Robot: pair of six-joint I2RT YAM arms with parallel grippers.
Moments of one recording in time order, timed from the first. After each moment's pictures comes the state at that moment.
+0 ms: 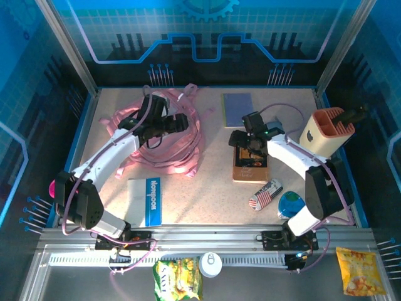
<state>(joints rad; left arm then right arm) -0.36 1.50 1.28 -0.56 0.09 -0.57 0.37 1.60 1.08 -0.56 0.08 0.69</state>
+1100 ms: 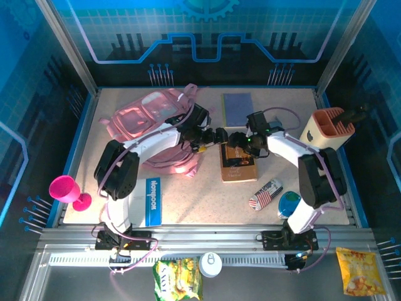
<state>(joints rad) -0.58 1.92 1.47 -0.52 0.37 -0.83 0.29 1.66 1.07 -0.46 -0.24 0.64</state>
